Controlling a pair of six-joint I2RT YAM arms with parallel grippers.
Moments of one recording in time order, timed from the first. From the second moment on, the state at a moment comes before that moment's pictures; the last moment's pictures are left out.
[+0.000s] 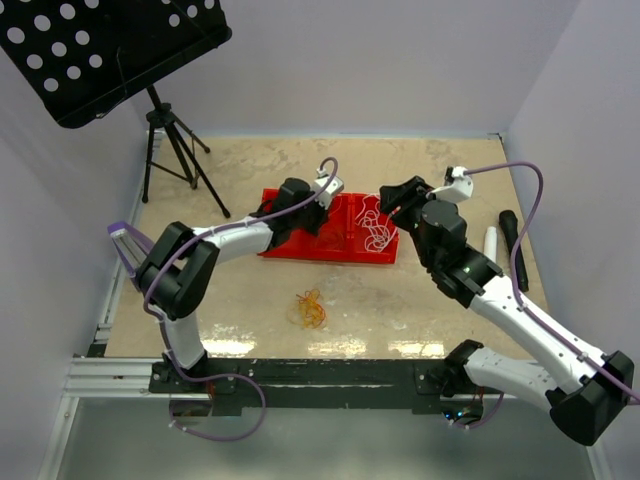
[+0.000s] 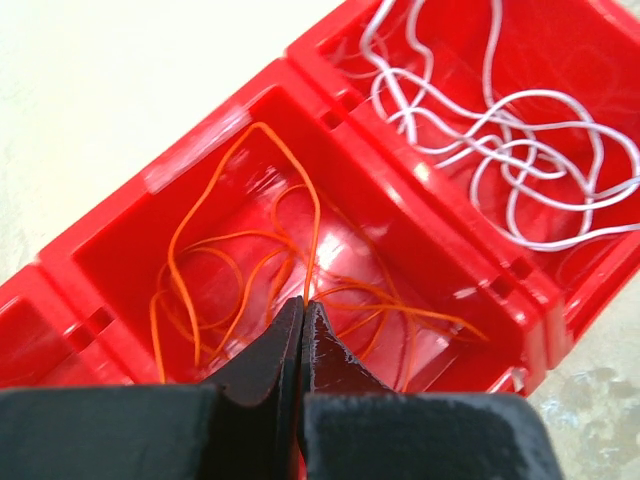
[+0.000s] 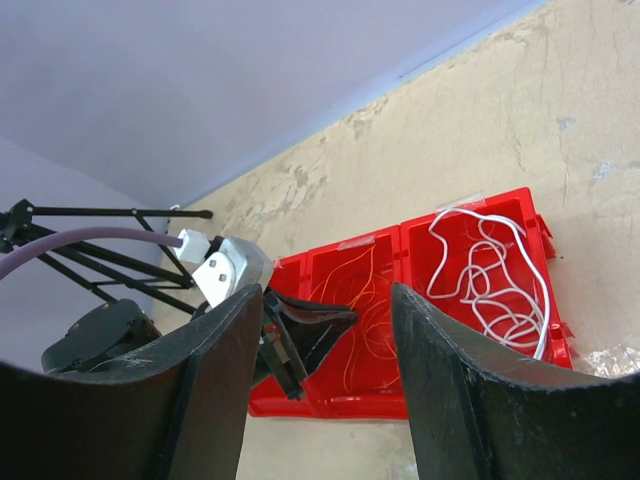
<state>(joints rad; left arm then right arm) -0.60 1.83 1.10 0.19 0.16 0.09 0.65 0.98 0.88 -0.06 0.54 0.78</state>
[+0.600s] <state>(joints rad) -0.64 1.87 1.13 0.19 0.17 -0.01 0.65 0.99 0.86 -0.05 0.54 0.78</state>
